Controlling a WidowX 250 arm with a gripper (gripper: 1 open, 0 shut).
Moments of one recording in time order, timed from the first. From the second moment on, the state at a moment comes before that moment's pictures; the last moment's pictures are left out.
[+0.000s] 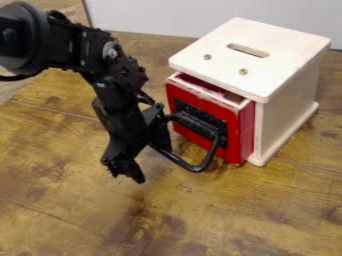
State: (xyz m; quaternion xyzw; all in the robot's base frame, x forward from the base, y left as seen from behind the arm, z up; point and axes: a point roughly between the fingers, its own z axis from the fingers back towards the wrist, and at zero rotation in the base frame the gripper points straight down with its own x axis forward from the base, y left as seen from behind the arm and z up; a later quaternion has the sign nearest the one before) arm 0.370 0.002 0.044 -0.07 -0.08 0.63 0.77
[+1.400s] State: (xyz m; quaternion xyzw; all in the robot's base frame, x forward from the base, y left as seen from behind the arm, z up) arm 0.370 0.006 0.046 -0.05 -0.09 0.66 0.75
